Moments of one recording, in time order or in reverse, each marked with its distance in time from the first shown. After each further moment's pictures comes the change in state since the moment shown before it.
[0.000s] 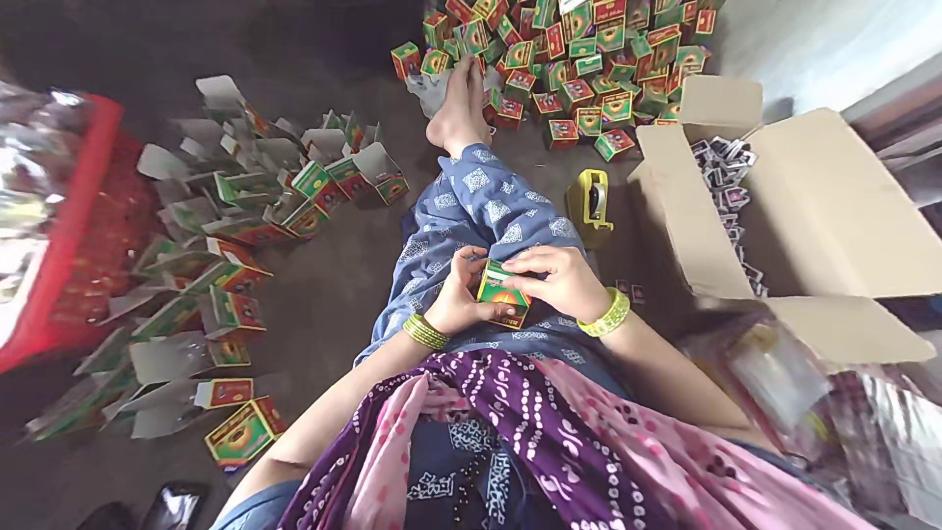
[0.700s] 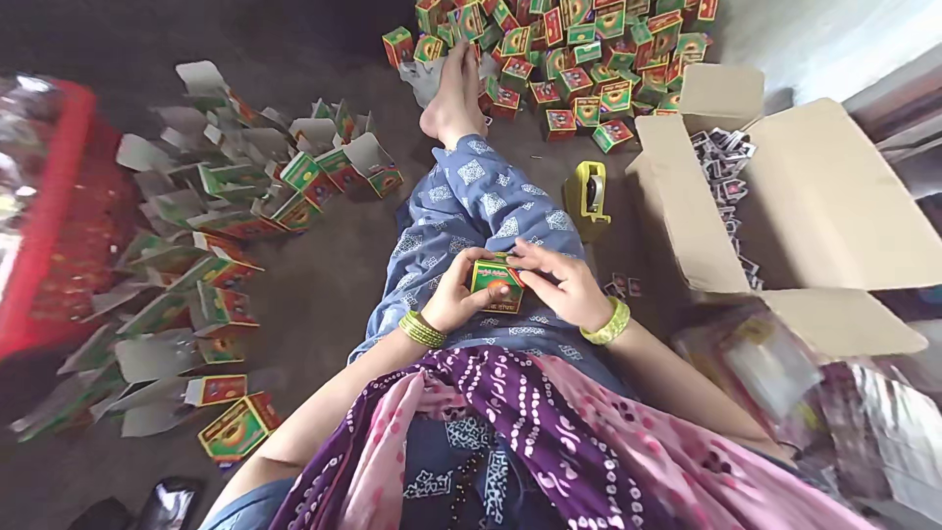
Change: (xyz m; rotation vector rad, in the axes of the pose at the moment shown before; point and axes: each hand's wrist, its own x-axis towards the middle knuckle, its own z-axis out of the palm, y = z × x) left_hand -0.004 -0.001 0.003 0.127 0.046 -0.003; right_hand -0.027 0.014 0.004 0.050 0.059 0.003
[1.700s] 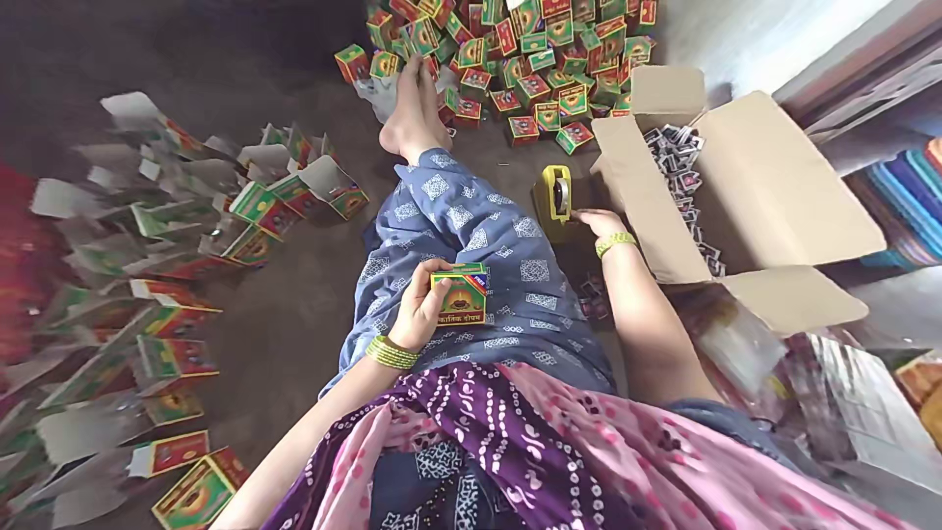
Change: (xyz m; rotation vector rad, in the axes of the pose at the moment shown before) left_hand 0.008 0.002 -0.001 -0.040 0.122 -0.040; right_hand 0.014 0.153 -0.136 -0.062 0.563 1.093
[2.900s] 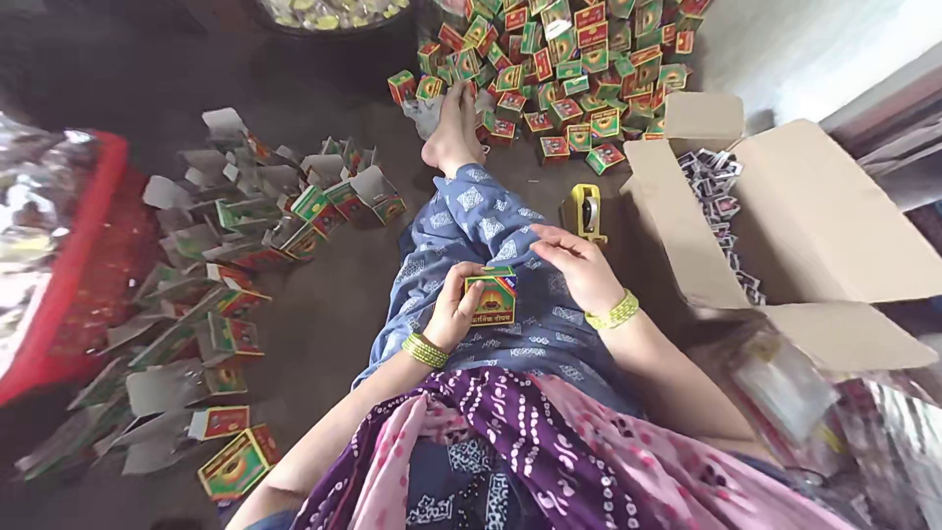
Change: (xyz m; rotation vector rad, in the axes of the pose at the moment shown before) left_hand 0.002 -0.009 -0.001 0.124 0.017 0.139; right_hand -0.166 -0.068 0.051 0.346 -0.511 -0.595
